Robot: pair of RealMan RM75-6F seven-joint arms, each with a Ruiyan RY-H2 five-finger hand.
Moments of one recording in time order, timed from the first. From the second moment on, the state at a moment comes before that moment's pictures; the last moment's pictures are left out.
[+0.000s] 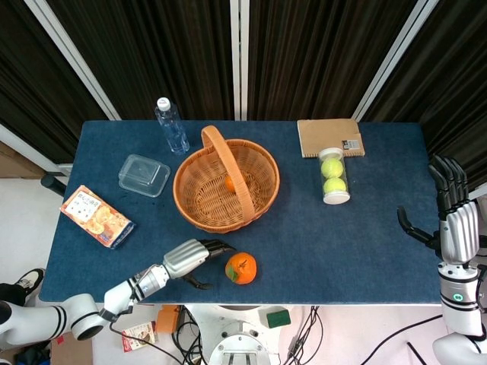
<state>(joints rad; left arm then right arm) -0.69 -1.57 0.10 -1.40 1.77 1.03 -0.44 0.27 -1.26 0.22 -1.45 -1.67 1.79 0.35</state>
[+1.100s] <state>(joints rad) -0.85 -1.69 0.07 -1.34 1.72 0.93 -0.50 0.26 -1.27 0.23 -1.43 -1.64 1.77 0.38</state>
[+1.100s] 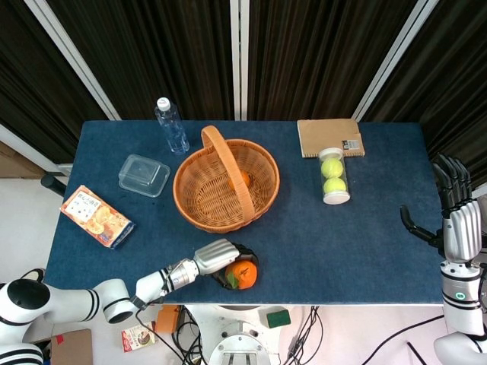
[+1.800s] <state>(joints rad) -0.71 -1.36 0.13 -1.55 1.78 1.28 -0.45 0.26 -1.26 0.24 -1.44 -1.64 1.78 0.39</state>
